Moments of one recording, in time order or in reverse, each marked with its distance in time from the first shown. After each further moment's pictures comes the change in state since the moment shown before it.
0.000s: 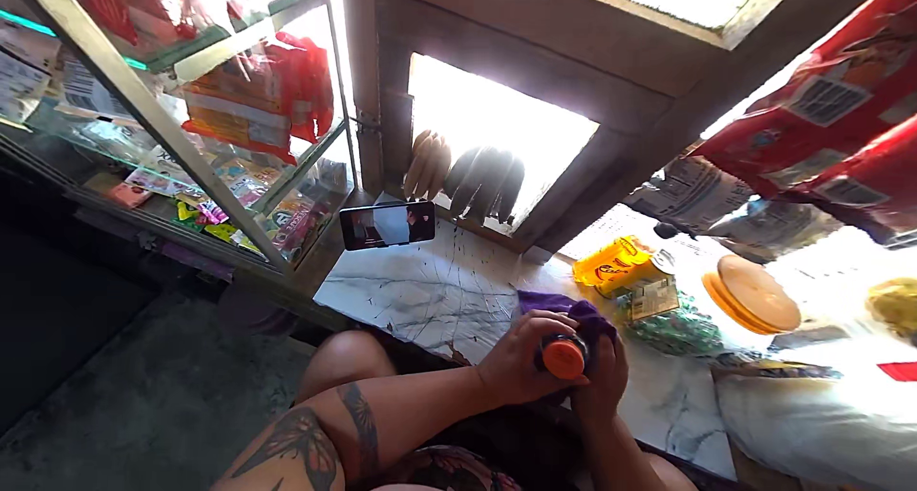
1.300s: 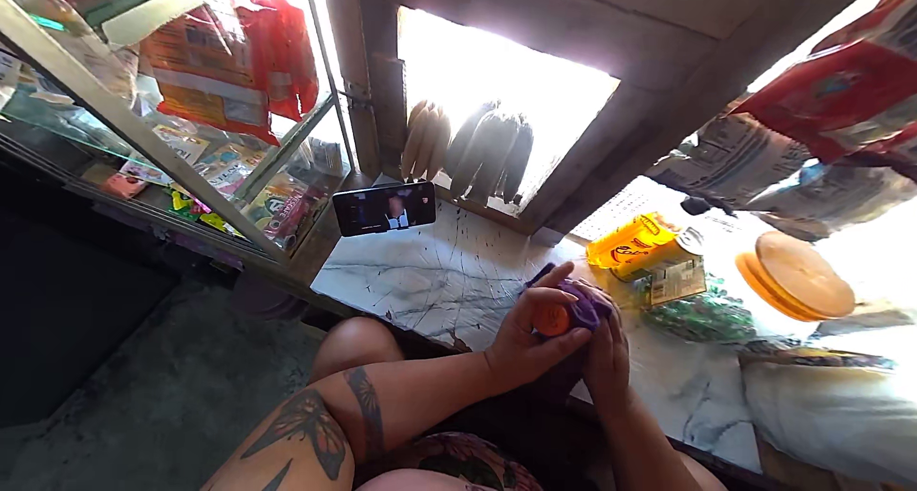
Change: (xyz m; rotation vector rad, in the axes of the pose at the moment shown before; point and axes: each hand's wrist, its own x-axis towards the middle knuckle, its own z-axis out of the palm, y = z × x) left_hand 0.006 -0.006 0.012 -0.342 0.172 -0.132; right_hand 0.019 0.028 -0.014 -0.208 -0.314 -0.218
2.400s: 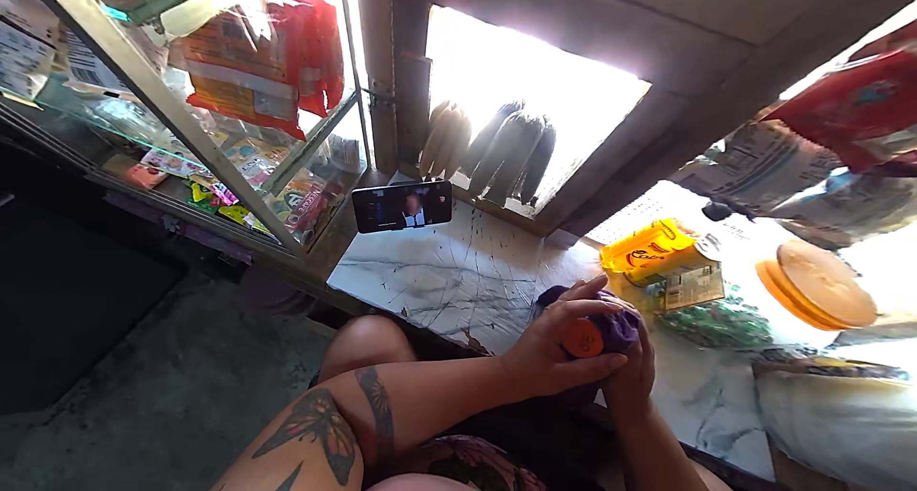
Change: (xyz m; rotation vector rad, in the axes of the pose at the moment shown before) left_hand 0.001 0.014 0.002 0.083 -0.123 0.006; right_hand -0.005 -0.013 0.001 0.073 0.078 0.036
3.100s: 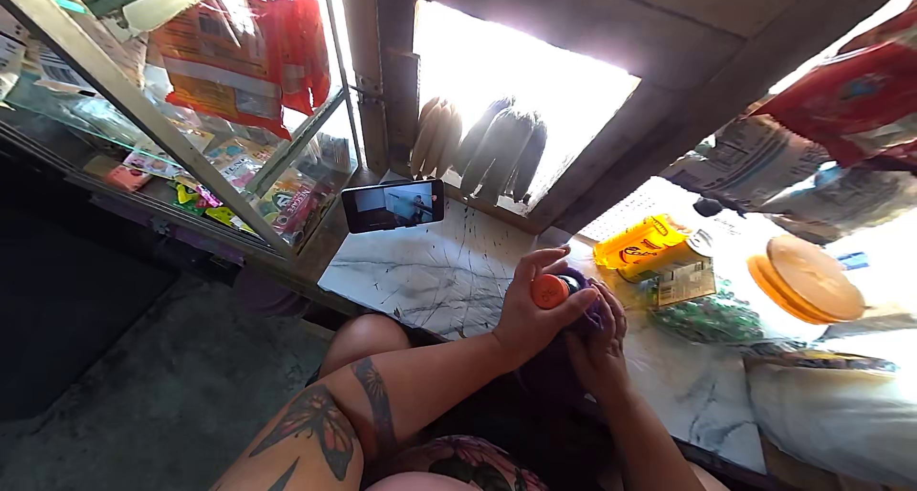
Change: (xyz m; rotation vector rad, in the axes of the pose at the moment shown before) left_hand 0.027 0.009 -0.010 0.057 0.331 -0.442; right_hand -0.009 0.024 -0.001 -0.377 -0.176 -0.130
